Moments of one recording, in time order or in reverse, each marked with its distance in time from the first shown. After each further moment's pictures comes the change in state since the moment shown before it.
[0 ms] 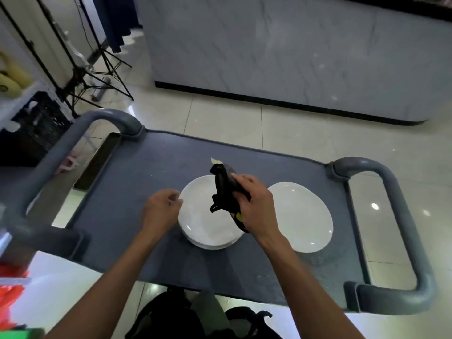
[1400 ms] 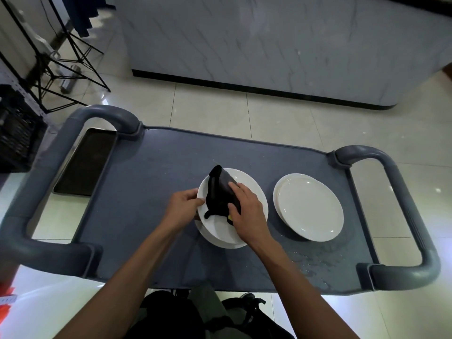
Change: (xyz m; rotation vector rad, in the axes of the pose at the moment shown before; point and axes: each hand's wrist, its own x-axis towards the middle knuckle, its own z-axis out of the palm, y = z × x) left_hand 0.023 0.005 -0.010 -0.655 -0.476 -0.226; right_hand -0.011 0.007 0.086 -0.315 -0.154 0.214
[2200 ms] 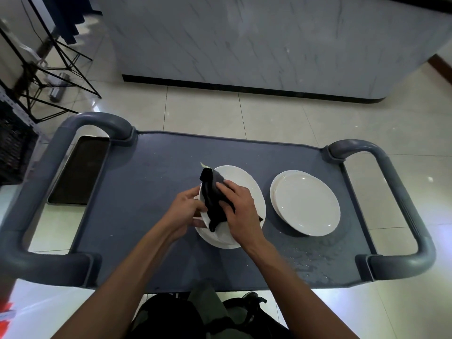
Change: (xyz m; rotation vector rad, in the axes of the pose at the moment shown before) left_hand -0.013 0.023 0.004 -0.096 -0.255 -0.069; right_hand -0.006 -0.017 0.005 0.161 0.180 -0.136
